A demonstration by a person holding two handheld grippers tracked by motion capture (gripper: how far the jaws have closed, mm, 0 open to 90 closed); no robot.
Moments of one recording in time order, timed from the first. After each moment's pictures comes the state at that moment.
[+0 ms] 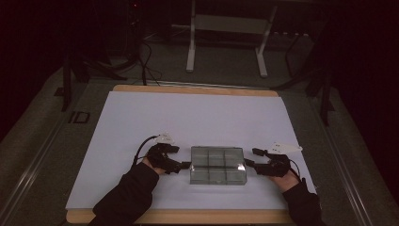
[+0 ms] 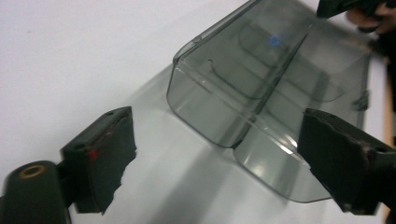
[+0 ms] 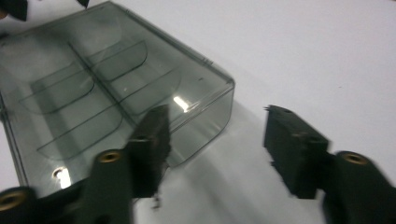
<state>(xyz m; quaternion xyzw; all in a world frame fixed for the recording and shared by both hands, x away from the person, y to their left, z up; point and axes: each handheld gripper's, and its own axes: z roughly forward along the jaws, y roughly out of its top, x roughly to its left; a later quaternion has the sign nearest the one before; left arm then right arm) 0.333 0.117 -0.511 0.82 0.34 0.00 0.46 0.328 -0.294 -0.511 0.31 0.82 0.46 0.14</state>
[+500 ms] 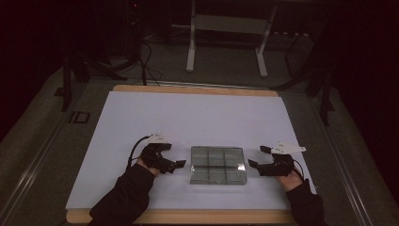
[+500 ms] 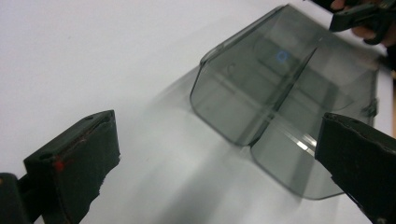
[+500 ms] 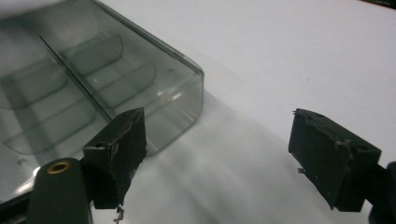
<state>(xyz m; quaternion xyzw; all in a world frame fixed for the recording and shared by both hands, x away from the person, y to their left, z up) 0.330 0.134 -0.515 0.81 0.35 0.03 0.47 0.329 -0.305 -0.512 0.32 0.82 0.44 0.16</state>
